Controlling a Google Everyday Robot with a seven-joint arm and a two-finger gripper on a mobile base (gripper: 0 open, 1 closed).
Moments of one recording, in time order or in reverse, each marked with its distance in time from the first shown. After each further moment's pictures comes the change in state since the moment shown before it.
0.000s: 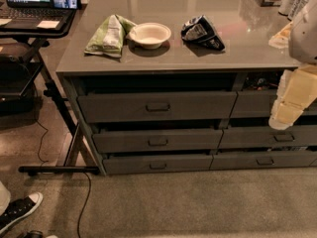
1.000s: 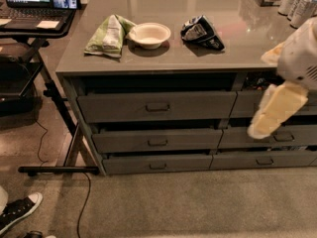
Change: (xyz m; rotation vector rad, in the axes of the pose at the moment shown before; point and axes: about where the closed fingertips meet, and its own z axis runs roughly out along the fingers) arm -0.007 0.006 0.036 -0.007 -0.123 0.104
